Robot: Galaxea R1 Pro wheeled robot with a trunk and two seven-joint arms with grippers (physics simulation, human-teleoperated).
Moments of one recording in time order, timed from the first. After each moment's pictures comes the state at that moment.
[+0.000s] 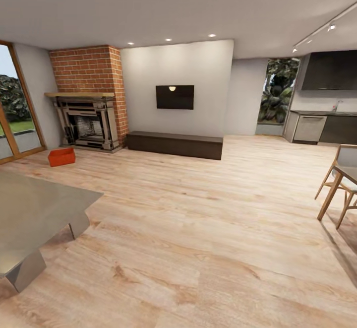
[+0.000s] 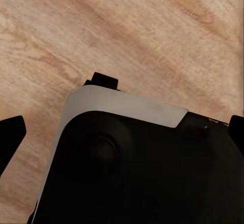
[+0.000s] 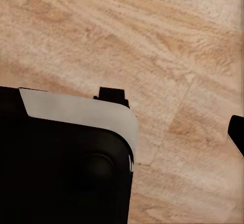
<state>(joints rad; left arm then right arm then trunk) 0.00 0.01 0.00 -0.24 0.34 -0.01 0.01 -0.15 -0.02 0.25 0.03 -0.12 -0.13 -0.02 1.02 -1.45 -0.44</state>
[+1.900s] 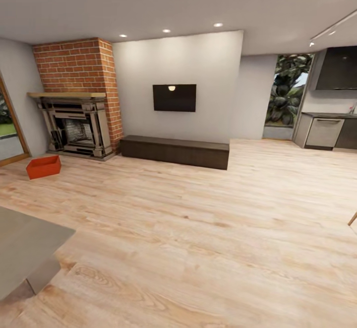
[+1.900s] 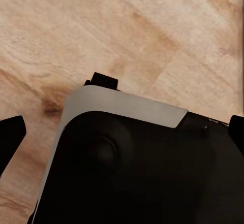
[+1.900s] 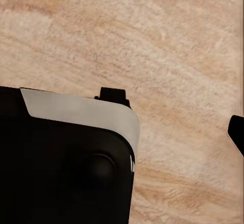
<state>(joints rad) 0.00 0.01 0.00 -0.24 0.34 -0.01 0.01 -0.15 -0.02 0.25 0.03 -0.12 -0.13 -0.02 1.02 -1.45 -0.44</state>
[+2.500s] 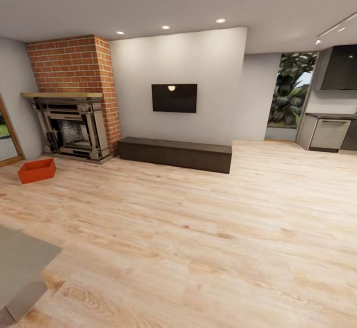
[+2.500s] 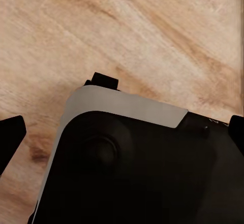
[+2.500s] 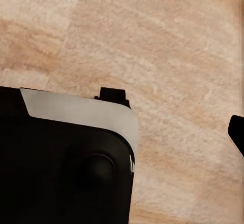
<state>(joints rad) 0.00 0.01 0.00 -0.23 0.34 -0.01 0.01 -0.15 -0.02 0.25 0.03 -0.12 -0.13 -0.02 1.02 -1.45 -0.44</state>
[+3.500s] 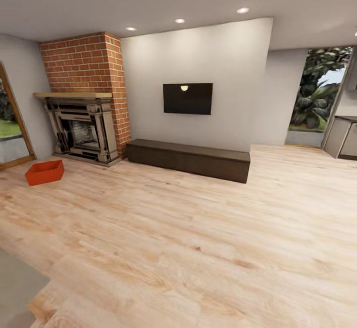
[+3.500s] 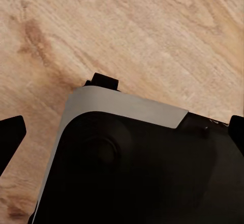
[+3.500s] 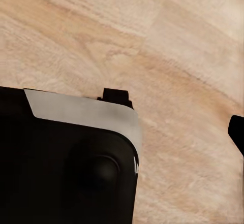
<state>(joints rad) 0.00 0.01 0.00 -0.23 0.34 -0.01 0.01 -0.15 -0.02 0.25 0.03 -0.11 -0.13 -0.02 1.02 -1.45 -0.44</state>
